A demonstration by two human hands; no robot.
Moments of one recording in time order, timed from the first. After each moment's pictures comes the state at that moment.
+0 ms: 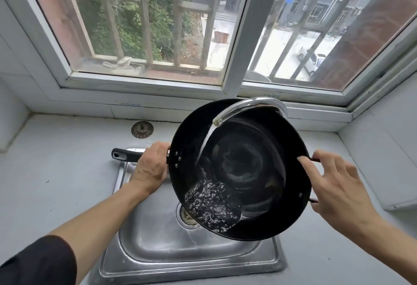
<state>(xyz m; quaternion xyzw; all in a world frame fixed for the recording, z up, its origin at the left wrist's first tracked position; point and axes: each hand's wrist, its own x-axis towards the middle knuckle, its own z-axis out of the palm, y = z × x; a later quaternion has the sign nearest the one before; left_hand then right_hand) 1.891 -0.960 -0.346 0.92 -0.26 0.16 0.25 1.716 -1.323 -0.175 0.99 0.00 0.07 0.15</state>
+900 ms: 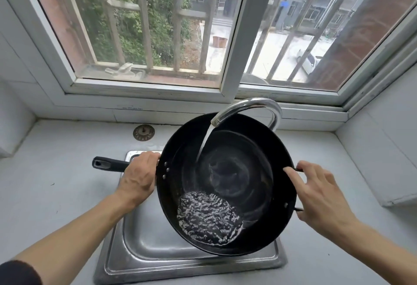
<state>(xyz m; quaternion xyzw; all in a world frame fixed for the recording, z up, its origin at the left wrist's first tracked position) 1.864 -0.926 -0.330 0.93 -0.29 0.15 0.19 1.704 -1.315 -0.201 0.99 0.01 0.01 0.12</state>
